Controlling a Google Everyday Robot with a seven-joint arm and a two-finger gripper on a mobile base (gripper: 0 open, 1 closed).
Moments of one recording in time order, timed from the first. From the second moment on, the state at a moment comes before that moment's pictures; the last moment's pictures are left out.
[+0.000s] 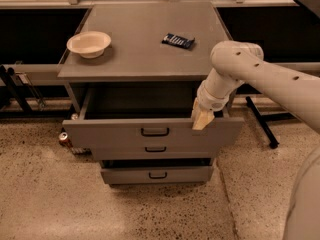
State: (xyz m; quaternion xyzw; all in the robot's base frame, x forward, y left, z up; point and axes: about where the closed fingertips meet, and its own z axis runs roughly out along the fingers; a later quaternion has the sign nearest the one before) arm 0.638 -0.138 0.685 -0.74 0.65 0.04 0.14
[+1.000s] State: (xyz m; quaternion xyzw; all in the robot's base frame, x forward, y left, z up) arm 0.615 -0.136 0.686 -0.75 0.65 0.05 0.14
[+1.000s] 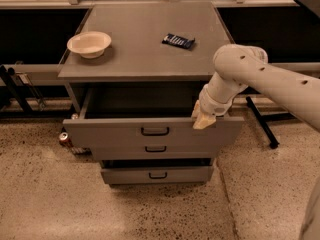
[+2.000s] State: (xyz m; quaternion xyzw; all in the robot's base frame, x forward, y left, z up) arm 0.607 -0.132 0.683 -0.76 0.63 0.06 0.13
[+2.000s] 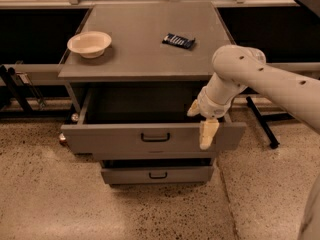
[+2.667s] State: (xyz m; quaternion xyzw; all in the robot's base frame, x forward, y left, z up) arm 0.541 -0.116 0.666 -0.81 0.58 0.10 0.07
